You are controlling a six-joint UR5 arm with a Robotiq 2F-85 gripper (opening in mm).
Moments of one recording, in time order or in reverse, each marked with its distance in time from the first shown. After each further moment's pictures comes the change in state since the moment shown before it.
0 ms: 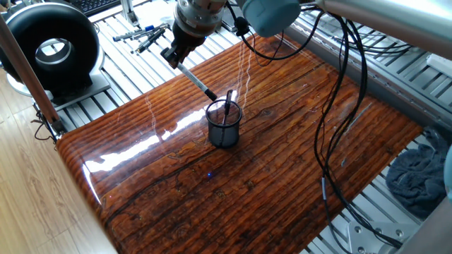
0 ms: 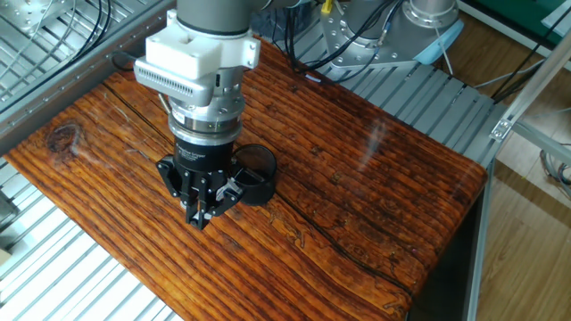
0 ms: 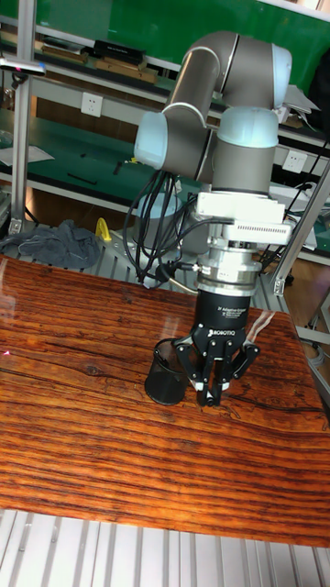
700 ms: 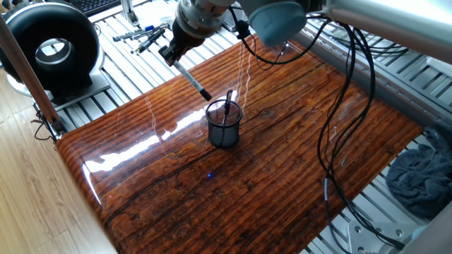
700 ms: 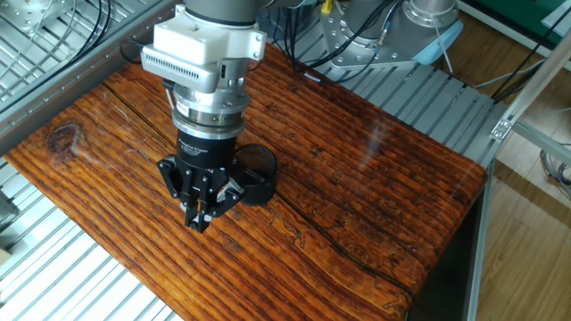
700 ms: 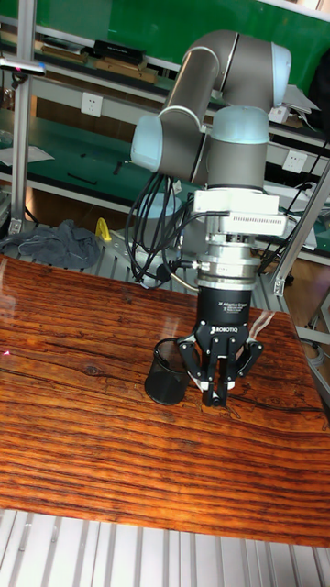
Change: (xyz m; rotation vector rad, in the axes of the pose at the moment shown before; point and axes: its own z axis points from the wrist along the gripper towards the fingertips) arm -0.006 0.004 -0.002 -0.020 -0.065 0.007
